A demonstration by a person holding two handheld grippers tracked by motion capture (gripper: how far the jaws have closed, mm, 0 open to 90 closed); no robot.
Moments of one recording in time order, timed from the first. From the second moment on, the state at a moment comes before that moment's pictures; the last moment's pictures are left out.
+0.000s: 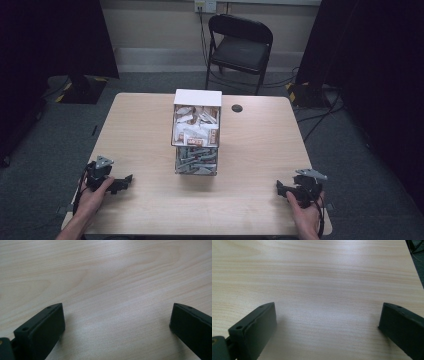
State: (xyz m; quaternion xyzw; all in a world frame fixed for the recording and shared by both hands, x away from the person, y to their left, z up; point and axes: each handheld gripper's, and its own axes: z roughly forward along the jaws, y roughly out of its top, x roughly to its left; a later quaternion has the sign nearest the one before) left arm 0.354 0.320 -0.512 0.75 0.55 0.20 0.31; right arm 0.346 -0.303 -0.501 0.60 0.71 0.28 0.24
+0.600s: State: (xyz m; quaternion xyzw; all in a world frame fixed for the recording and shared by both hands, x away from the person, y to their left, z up) left arm 0.354 0.320 -0.512 0.75 0.55 0.20 0.31; right arm 0.342 -0.299 -0.496 0.59 0.72 0.30 0.23
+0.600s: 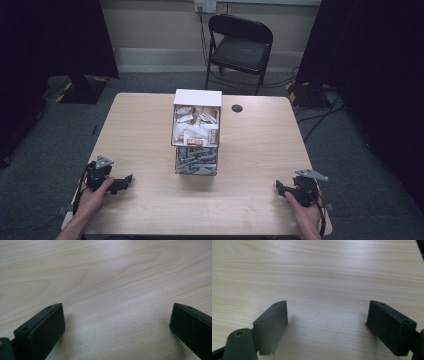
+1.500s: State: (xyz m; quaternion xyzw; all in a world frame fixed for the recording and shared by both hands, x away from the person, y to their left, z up) left arm 0.354 0.320 -0.512 0.75 0.55 0.20 0.31; right arm 0.332 -0.272 -0.471 0.50 0.75 0.39 0.20
